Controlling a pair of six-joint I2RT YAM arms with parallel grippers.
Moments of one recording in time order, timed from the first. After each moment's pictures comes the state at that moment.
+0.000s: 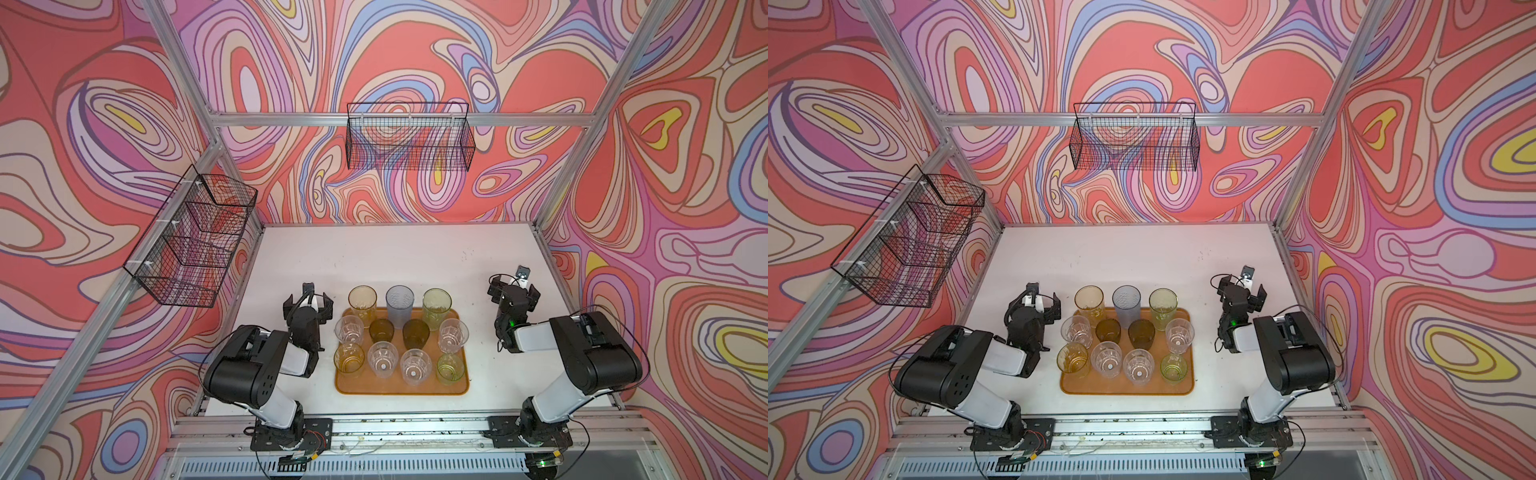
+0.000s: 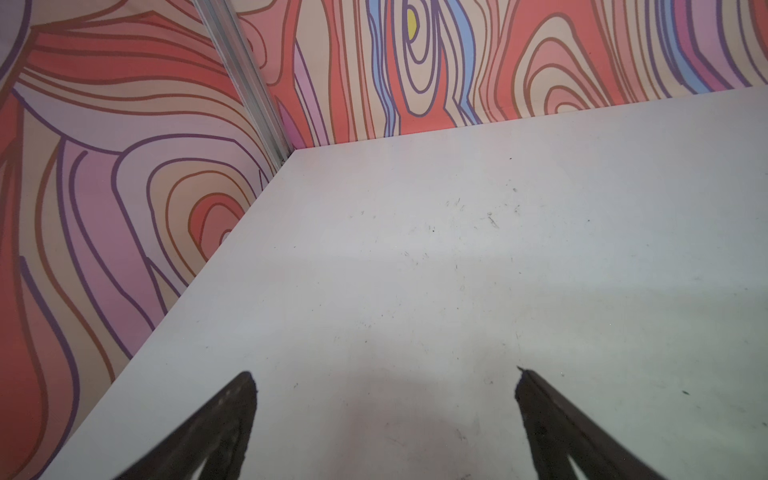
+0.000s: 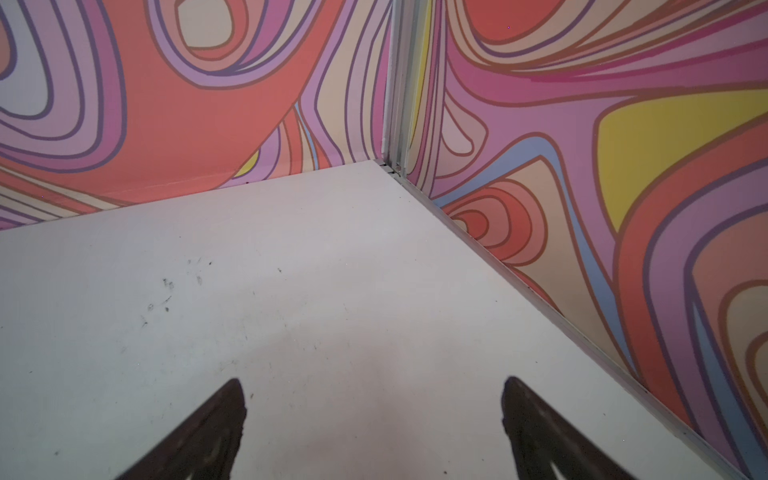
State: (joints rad) left arm -0.16 1.58 0.23 1.10 -0.38 0.08; right arm 0.12 1.65 0.43 0.95 0.56 0.11
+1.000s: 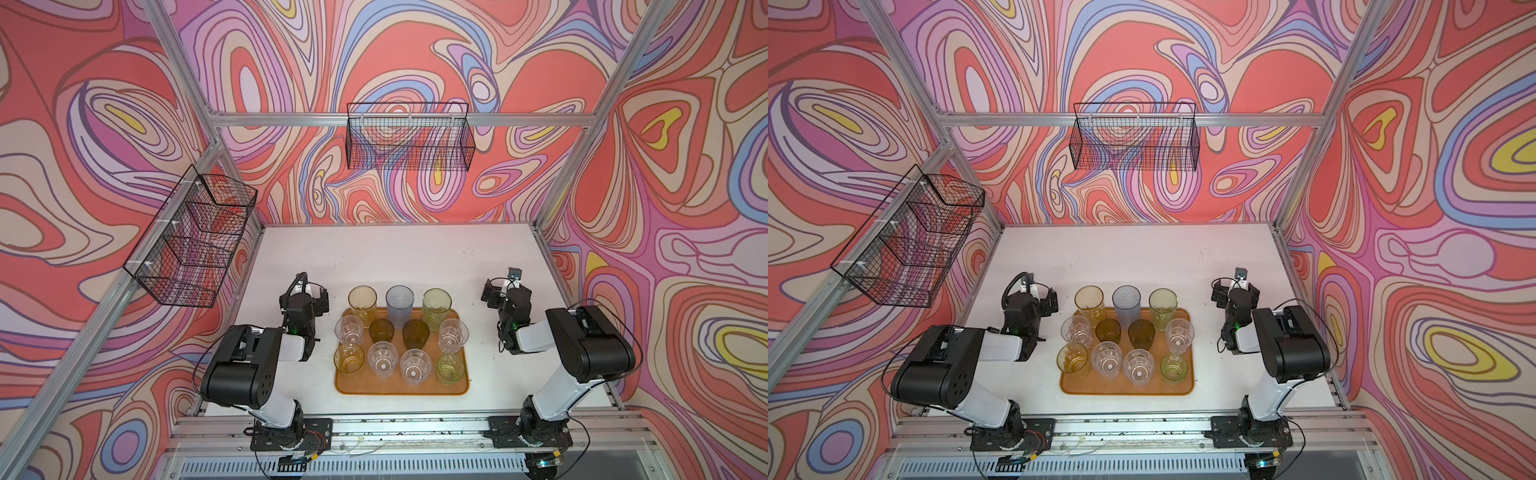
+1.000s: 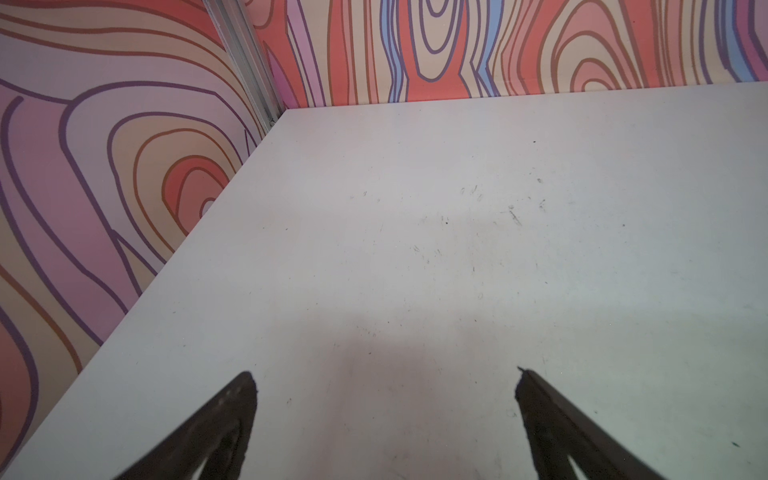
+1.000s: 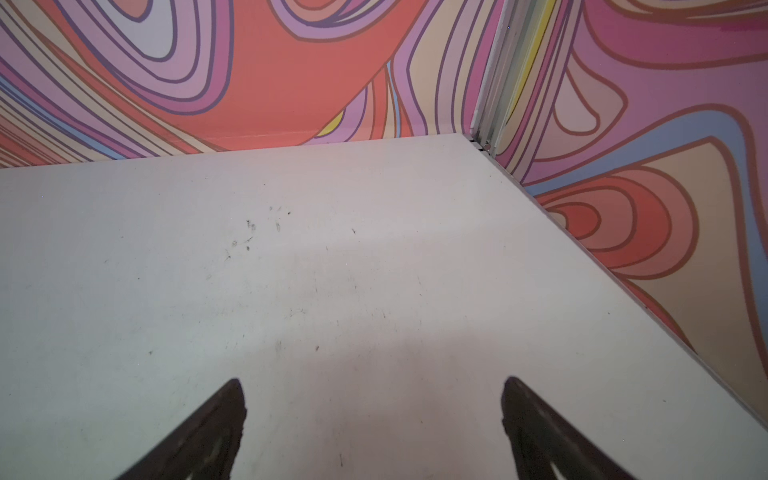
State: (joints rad) left arm -0.08 1.57 0.36 0.85 -0.30 0.00; right arm 0.06 1.72 0.41 1.02 0.27 0.06
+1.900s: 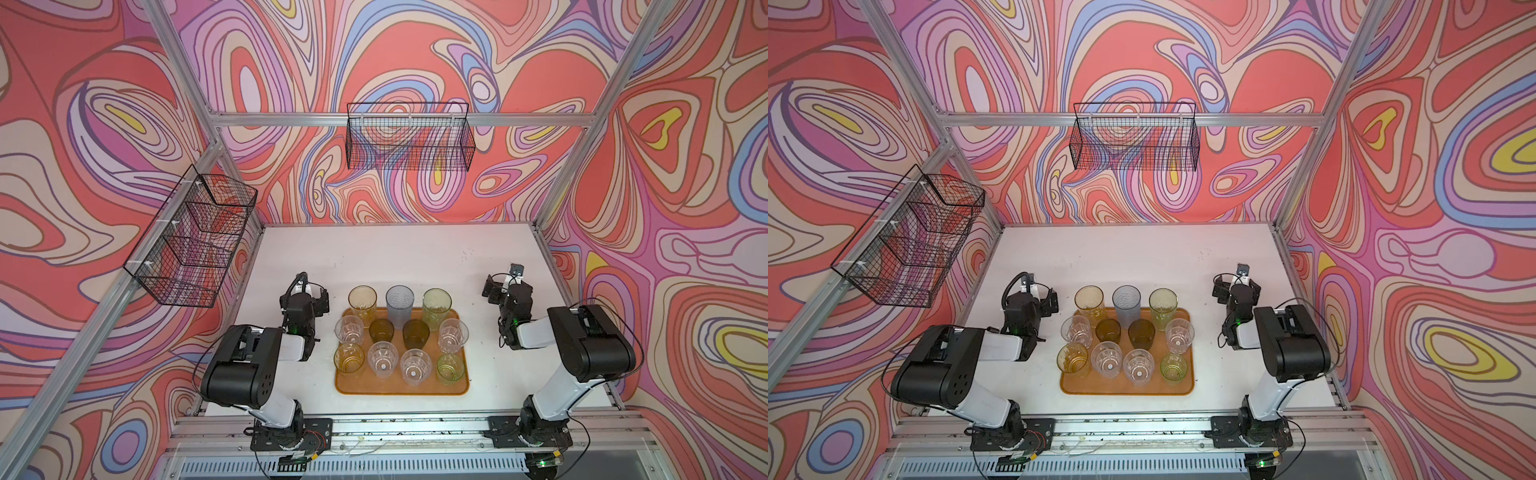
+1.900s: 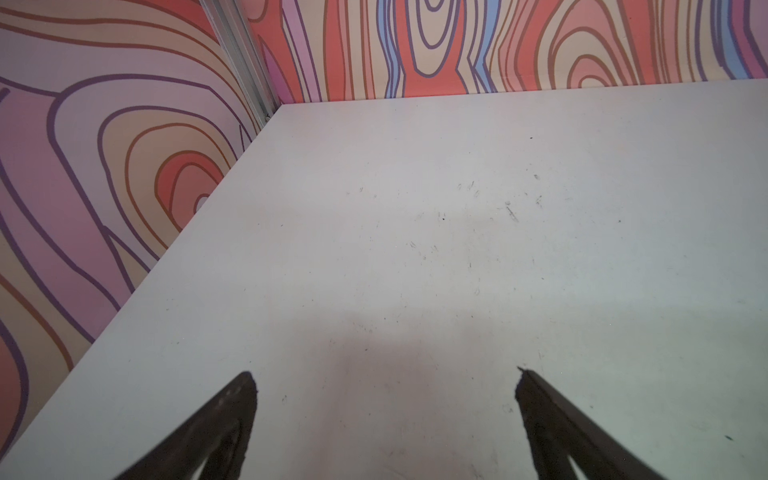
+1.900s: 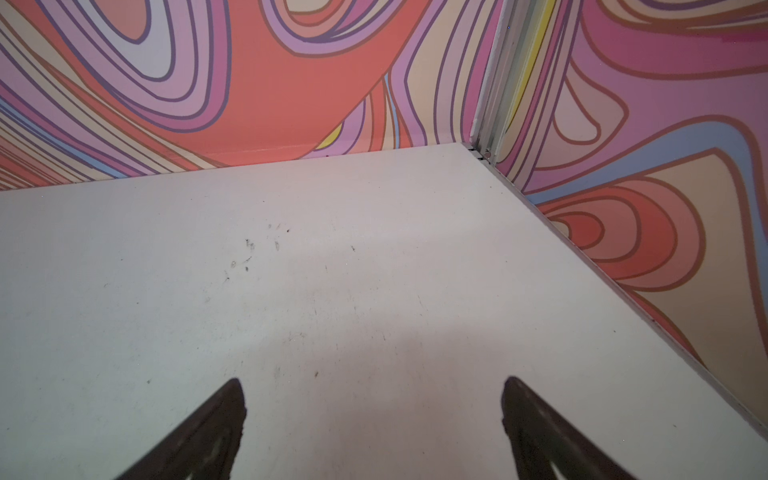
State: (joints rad) left arm -0.07 1.57 0.36 0.83 -0.28 -0.01; right arm 0.04 1.72 0.45 0.99 0.25 0.07
